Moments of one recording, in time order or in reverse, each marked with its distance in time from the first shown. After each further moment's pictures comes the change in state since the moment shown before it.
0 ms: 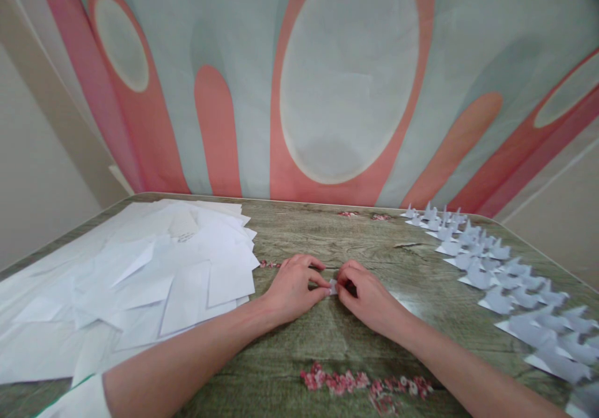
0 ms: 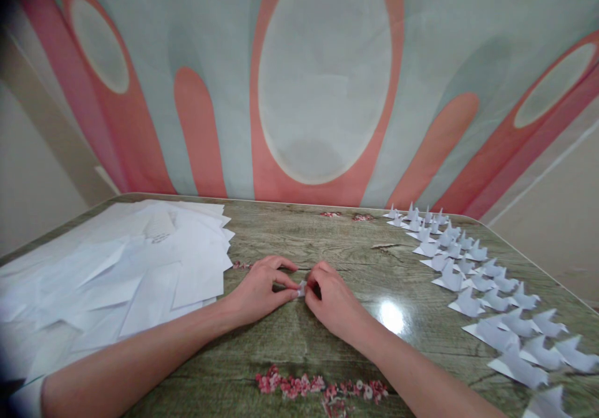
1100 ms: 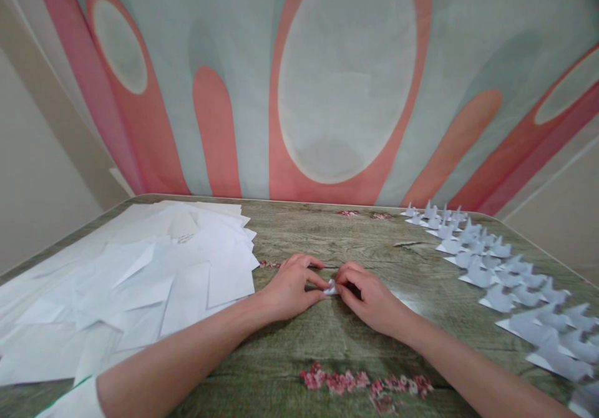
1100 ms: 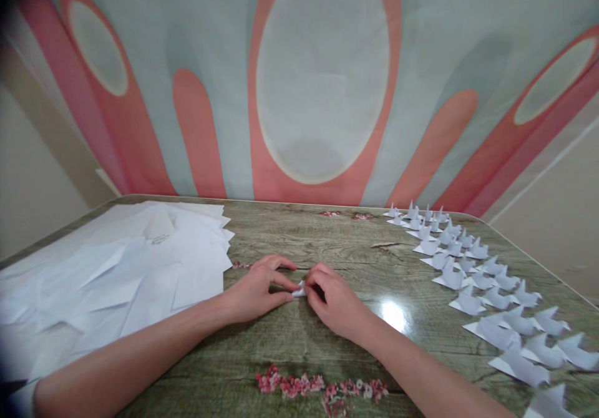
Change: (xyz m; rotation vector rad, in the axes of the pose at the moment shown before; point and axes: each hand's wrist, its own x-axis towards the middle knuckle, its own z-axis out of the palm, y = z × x) left_hand 0.000 -0.003 -0.008 0.013 -0.087 0.064; right_hand -0.004 0.009 -0.002 0.133 -0.017 -0.162
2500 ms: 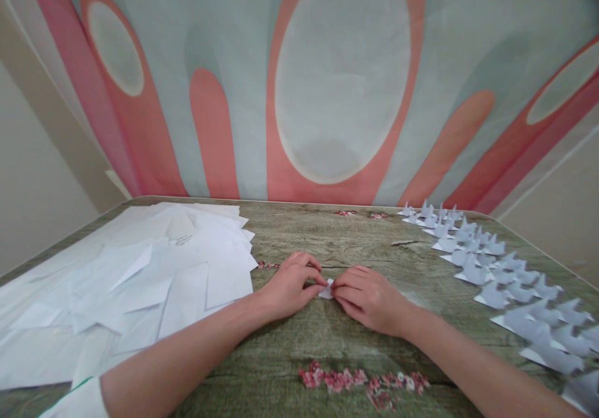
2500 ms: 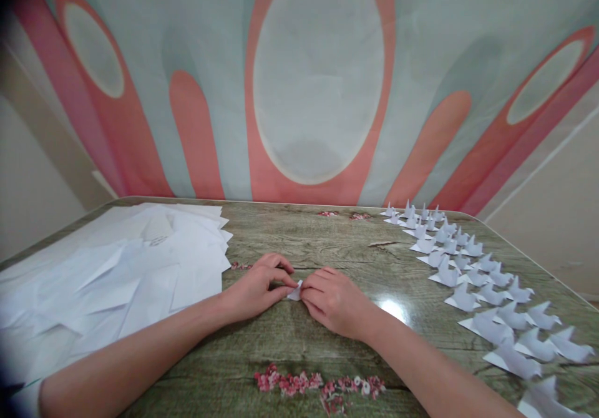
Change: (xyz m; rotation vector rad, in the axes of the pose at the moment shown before) left_hand 0.002 -0.003 0.003 -0.015 0.042 0.077; right_hand -0.003 0.001 -0.016 -0.466 -0.163 -0.419
